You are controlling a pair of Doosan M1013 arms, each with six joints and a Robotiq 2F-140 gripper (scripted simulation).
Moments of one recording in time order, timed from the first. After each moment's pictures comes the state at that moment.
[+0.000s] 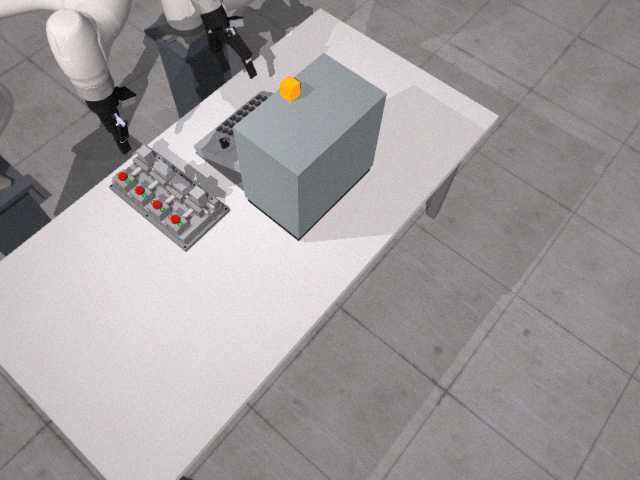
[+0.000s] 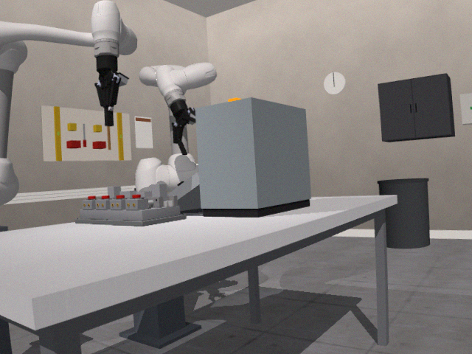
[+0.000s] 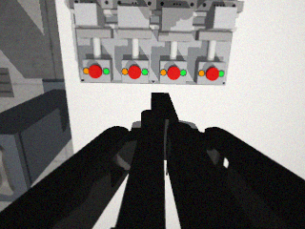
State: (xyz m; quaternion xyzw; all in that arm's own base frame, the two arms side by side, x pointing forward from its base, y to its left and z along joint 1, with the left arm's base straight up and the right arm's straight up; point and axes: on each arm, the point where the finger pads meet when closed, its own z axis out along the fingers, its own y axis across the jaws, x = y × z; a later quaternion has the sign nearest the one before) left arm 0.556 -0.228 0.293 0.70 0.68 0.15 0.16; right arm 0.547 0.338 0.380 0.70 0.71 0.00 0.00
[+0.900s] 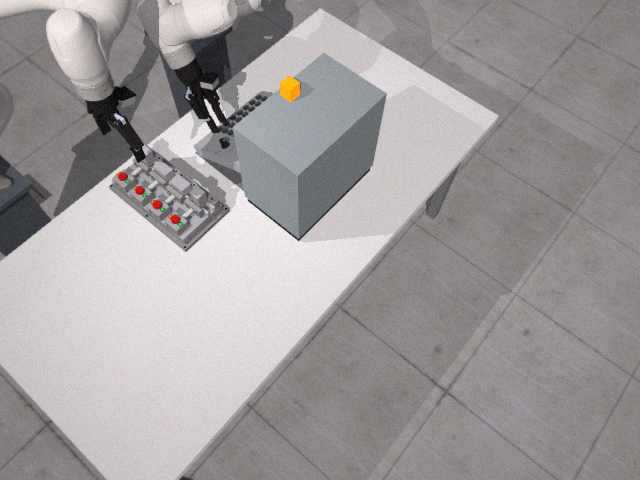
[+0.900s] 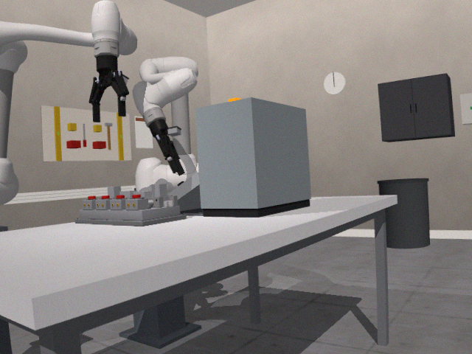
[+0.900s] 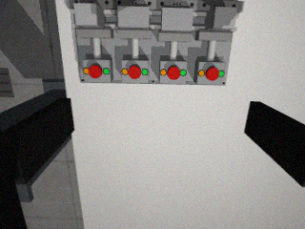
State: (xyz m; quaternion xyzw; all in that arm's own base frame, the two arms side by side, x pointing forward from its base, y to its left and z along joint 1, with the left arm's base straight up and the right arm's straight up) left arm 0.575 -0.375 0.196 0.95 0.19 0.23 0.04; right arm 0.546 0.338 0.380 0.70 0.71 0.00 0.00
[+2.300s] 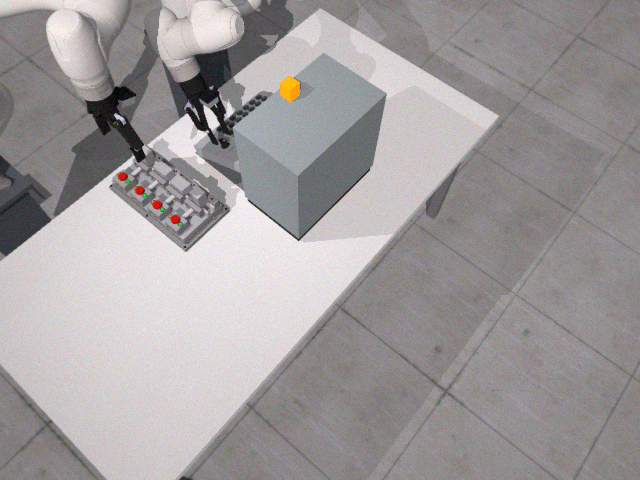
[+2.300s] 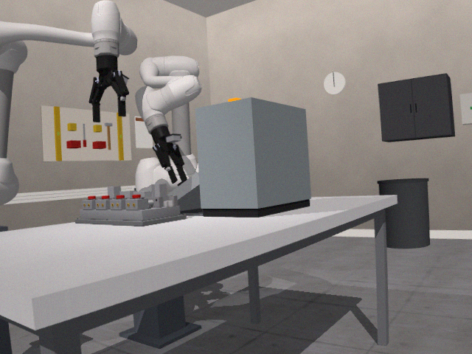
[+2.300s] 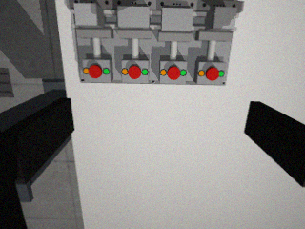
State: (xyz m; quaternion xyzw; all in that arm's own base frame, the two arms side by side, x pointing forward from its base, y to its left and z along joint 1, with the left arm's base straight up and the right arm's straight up) left arm 0.591 -0.389 0.160 0.98 -0.01 0.22 0.00; right arm 0.546 0.338 0.380 0.70 0.71 0.00 0.00
